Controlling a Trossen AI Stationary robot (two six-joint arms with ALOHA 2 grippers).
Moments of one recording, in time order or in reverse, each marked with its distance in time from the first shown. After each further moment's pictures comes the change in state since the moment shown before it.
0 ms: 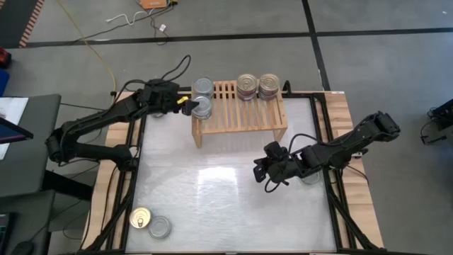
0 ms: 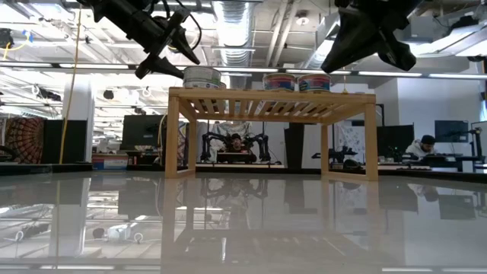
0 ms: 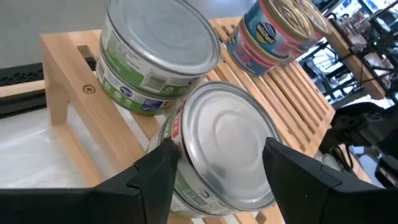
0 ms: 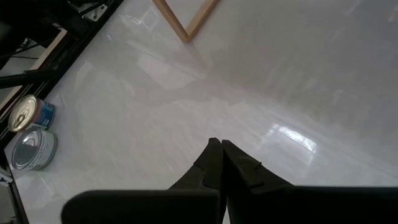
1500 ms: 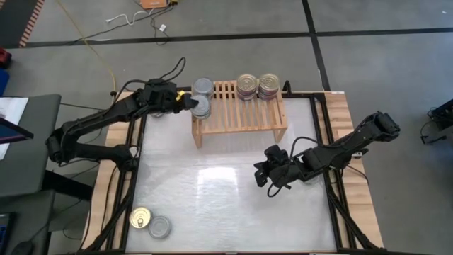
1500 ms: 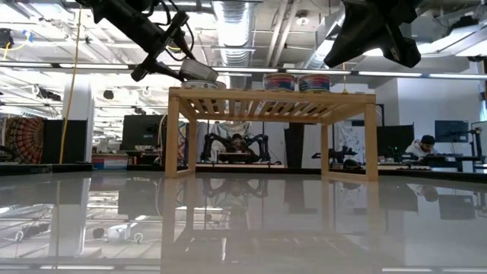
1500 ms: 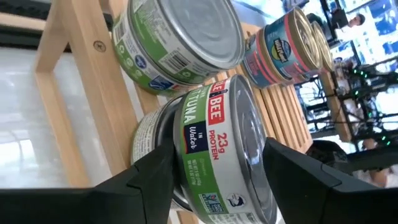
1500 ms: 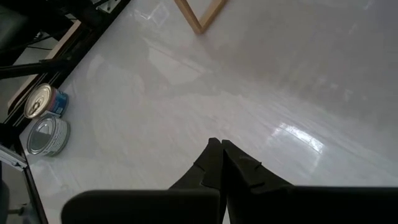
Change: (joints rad) left arm 0.014 0.002 -0.002 -0.011 0.021 -0.304; right arm 0.043 0.000 0.000 0.016 -0.001 0.002
